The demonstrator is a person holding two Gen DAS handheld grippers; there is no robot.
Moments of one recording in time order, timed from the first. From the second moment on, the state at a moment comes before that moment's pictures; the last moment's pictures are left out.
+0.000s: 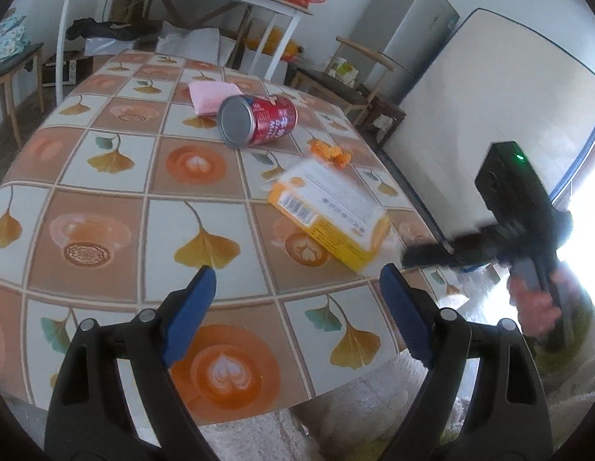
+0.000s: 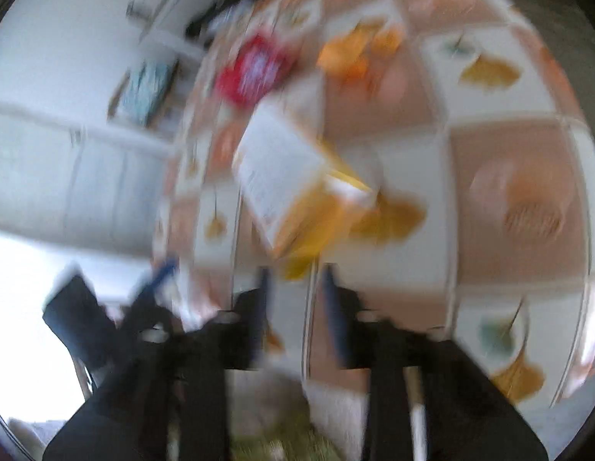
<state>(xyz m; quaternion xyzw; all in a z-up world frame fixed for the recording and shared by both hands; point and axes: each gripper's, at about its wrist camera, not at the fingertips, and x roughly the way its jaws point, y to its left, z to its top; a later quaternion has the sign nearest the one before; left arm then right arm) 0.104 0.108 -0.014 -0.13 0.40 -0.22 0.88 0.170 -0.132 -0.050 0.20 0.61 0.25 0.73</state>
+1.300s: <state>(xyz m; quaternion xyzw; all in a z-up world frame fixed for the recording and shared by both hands) 0.166 0.054 -0.033 -0.07 0.52 -0.18 0.83 0.212 -0.146 -0.084 0.37 0.58 0.31 0.66</state>
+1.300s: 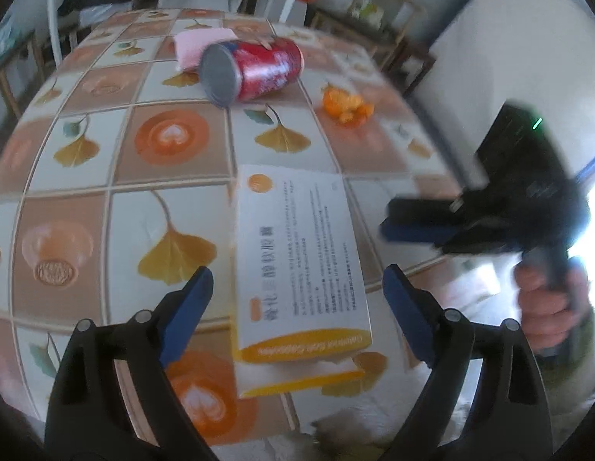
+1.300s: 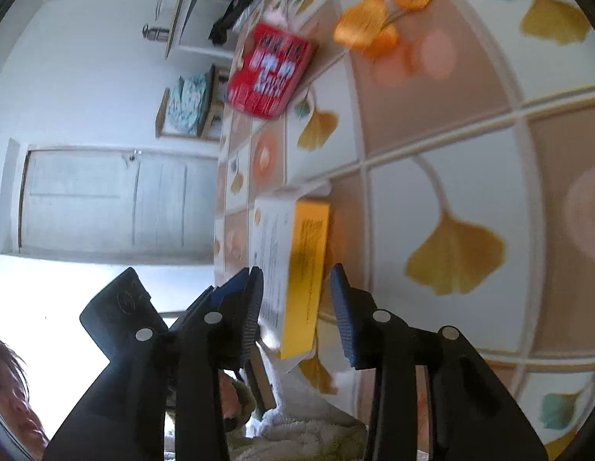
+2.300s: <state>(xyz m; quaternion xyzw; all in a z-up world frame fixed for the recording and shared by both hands) 0.161 0.055 -0.042 -0.06 0.52 -0.14 0.84 0.335 -0.193 -0.077 0.21 0.53 0.11 0.81</state>
